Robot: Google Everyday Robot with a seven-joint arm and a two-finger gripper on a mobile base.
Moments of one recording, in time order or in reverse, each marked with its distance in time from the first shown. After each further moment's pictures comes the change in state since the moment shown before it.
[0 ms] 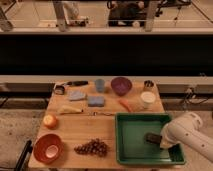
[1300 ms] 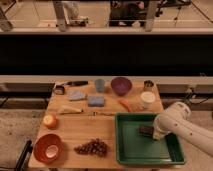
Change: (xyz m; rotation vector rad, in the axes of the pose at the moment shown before) arm -0.046 -0.023 -0.013 0.035 -0.004 -0.066
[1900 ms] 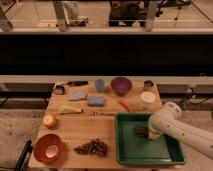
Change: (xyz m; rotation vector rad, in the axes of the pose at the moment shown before) arm -0.022 -0.001 0.010 0.014 0.041 -0.065
